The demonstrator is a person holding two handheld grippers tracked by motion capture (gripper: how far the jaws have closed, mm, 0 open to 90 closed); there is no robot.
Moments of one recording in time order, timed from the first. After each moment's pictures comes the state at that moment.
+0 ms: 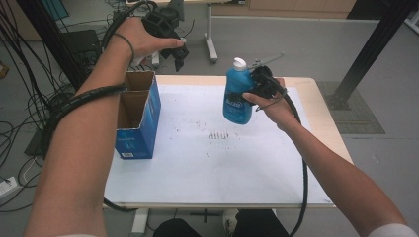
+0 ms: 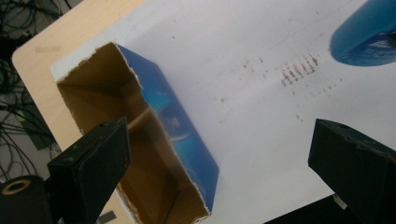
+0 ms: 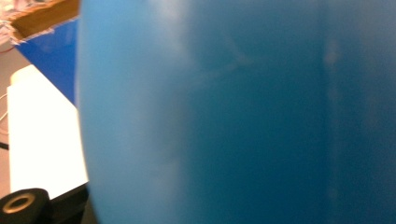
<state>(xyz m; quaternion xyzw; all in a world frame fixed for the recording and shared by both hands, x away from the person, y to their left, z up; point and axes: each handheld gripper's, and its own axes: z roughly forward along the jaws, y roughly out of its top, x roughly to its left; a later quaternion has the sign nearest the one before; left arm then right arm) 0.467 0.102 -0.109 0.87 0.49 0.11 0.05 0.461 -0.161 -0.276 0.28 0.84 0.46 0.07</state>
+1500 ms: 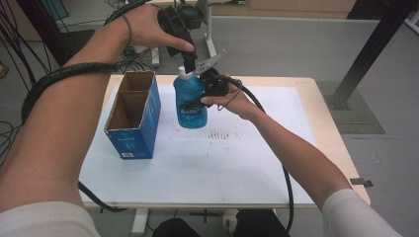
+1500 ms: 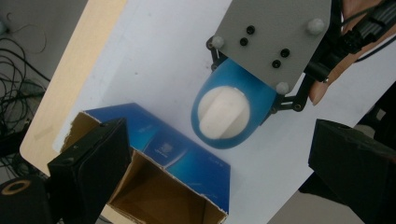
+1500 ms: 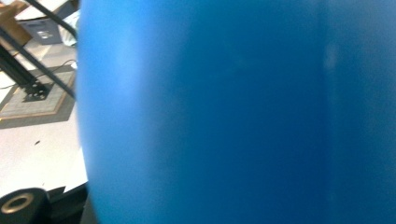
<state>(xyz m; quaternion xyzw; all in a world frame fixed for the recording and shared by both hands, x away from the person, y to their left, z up) 0.459 0.063 -0.100 0.96 0.27 0.08 0.03 0.485 -0.046 -0.290 0.04 0.87 0.48 -0.05</state>
